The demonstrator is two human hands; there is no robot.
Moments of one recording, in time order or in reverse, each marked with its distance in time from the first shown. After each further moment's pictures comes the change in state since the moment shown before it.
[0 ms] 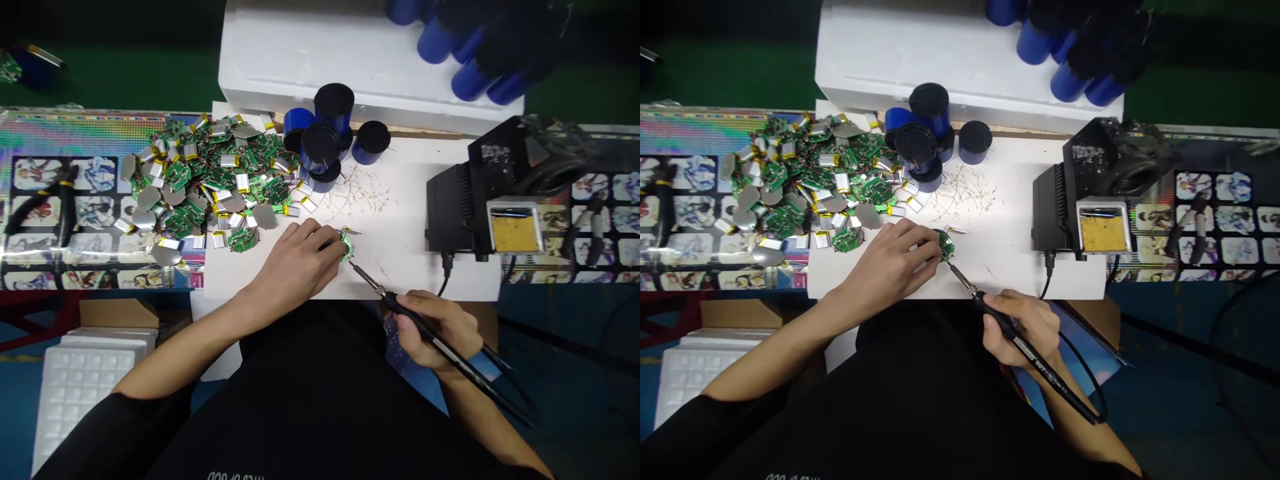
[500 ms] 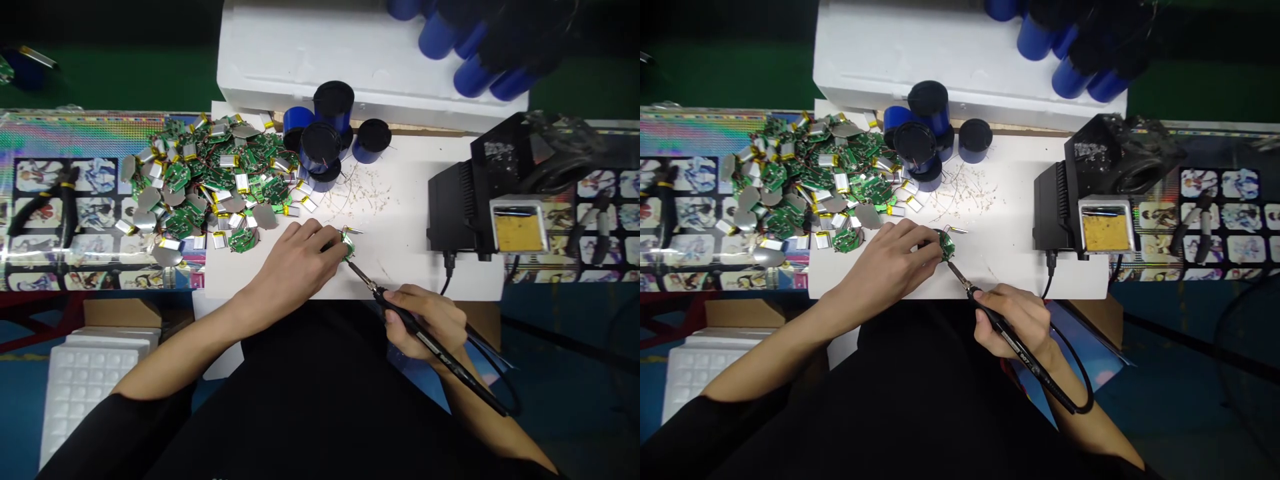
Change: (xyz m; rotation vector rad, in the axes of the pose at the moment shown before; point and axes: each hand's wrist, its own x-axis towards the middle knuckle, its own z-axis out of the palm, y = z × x) left_hand 0.002 0.002 -0.007 0.041 -0.041 0.018; right_hand 0.001 0.012 0.007 -0.055 -0.088 -0.136
